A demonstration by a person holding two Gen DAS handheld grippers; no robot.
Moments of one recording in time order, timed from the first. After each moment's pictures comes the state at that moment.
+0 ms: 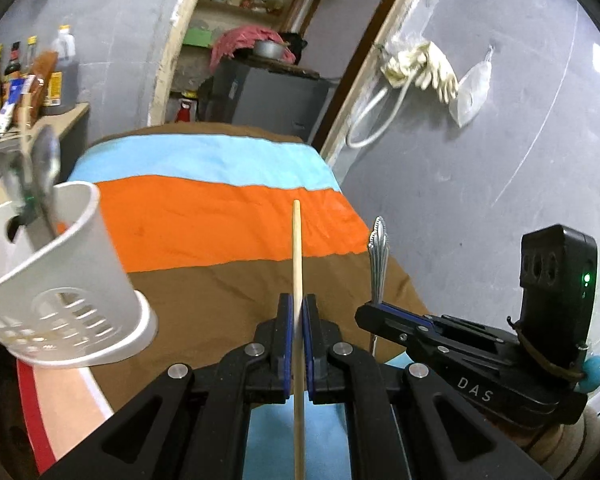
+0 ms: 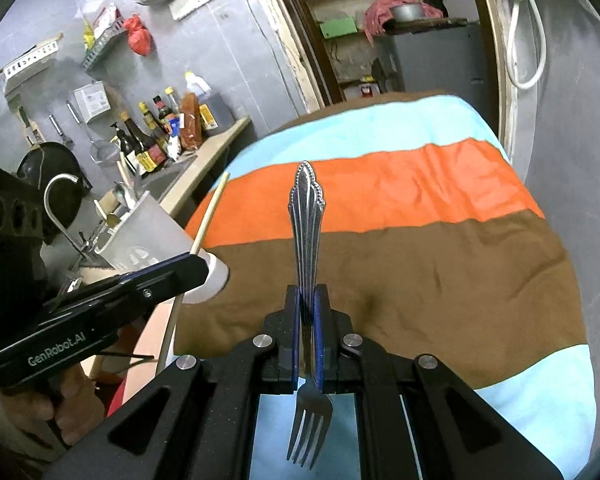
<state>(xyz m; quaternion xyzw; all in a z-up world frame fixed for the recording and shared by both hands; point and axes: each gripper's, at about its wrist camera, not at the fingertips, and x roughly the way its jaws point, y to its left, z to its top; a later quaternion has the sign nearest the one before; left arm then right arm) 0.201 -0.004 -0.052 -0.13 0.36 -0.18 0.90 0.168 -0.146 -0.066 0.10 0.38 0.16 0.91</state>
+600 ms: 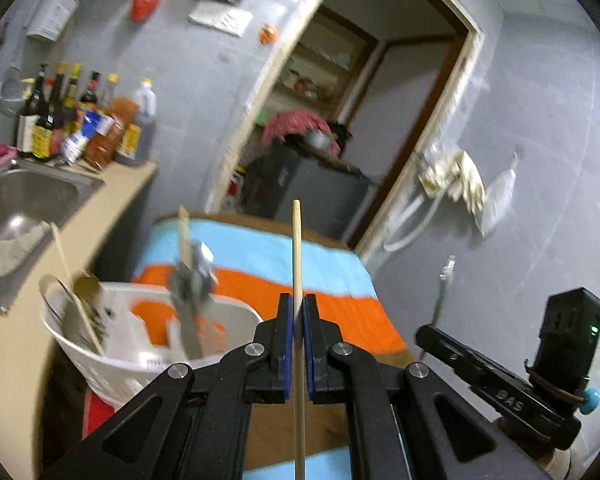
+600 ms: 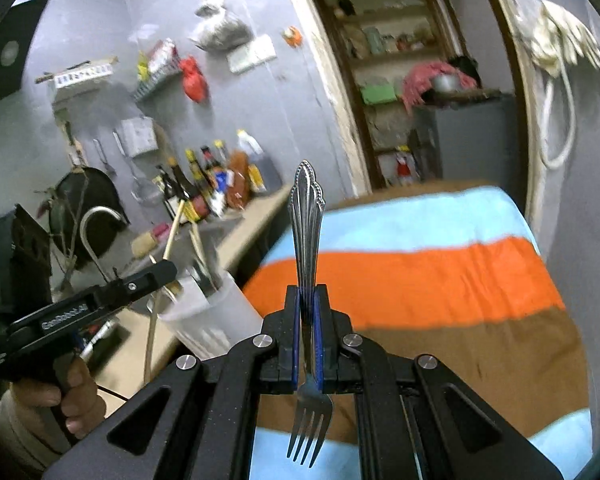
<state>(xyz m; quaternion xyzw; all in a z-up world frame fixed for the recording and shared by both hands) 0.179 0.101 0.005 -0.20 0.23 -0.09 0.95 0.163 -0.095 0.017 0.09 0.25 0.20 0.94</state>
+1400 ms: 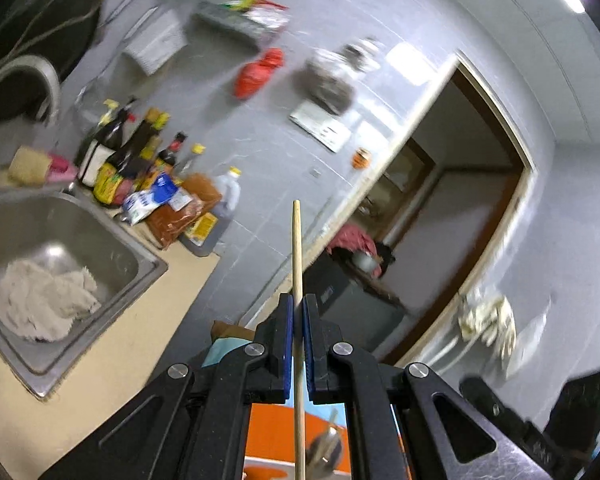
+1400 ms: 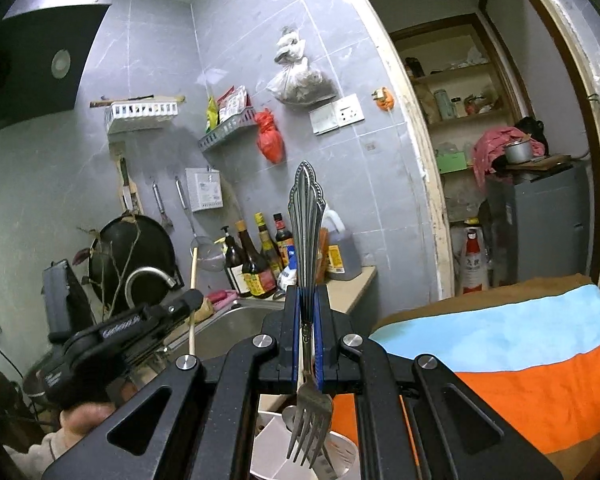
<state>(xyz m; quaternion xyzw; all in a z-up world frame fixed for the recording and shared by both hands) 0.210 0.246 0.008 -0.33 0.06 0.02 0.94 0.221 0.022 0.068 0.10 0.13 0.30 0.94</state>
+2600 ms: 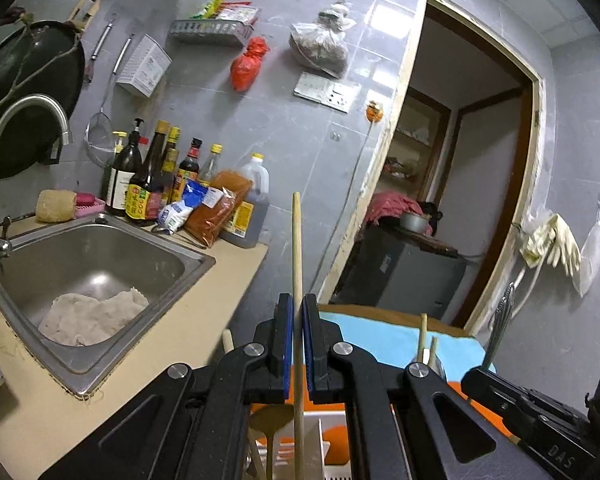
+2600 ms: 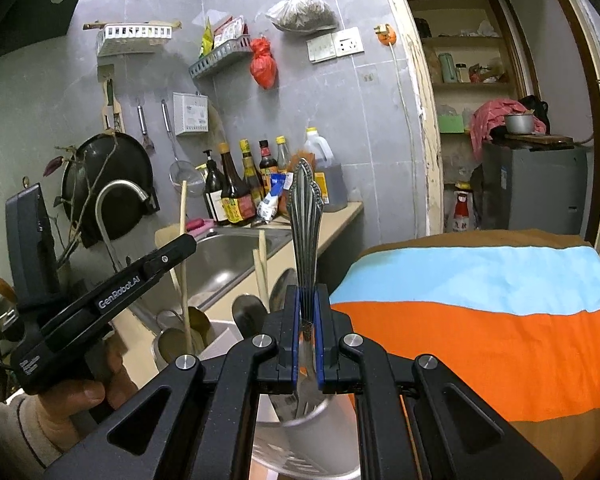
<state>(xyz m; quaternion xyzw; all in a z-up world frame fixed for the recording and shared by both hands) 0.214 0.201 -0.042 -0.18 0.10 0.09 0.97 0.231 0.041 -0.017 0.03 0.21 0.28 0.94</state>
